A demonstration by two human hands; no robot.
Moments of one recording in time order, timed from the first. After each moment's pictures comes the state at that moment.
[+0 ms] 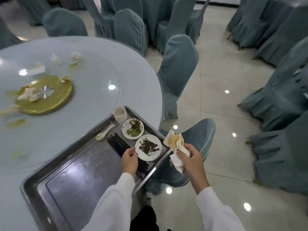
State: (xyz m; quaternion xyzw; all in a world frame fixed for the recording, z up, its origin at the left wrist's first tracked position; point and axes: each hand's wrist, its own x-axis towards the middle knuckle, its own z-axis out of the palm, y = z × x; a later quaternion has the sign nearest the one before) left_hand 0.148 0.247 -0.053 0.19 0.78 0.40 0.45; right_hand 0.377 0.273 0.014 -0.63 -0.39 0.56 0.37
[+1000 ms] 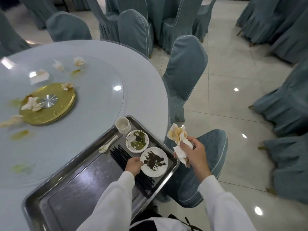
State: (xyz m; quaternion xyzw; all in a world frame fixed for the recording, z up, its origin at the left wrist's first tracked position) left_hand 0.110 0.321 -0.093 0.18 0.78 0.24 0.55; right_hand 0.354 0.385 -0.006 -0.60 -0.38 0.59 0.38
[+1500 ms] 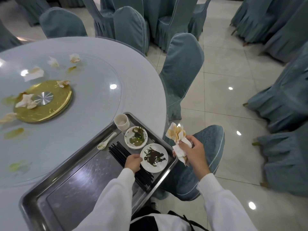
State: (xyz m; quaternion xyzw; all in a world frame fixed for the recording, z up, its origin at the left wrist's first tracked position) left_hand 0.112 0.317 -0.096 0.14 0.77 0.28 0.56; right_hand 0.355 0.367 -0.009 -0.61 -0.41 0.56 0.38
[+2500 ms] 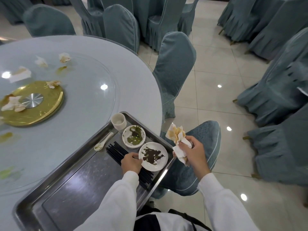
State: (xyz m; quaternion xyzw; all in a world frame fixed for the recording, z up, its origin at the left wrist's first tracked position) left_hand 0.115 0.303 -0.095 0.24 0.82 0.28 0.43; right_hand 0.355 0.347 -0.013 -0.64 -0.44 0.51 0.38
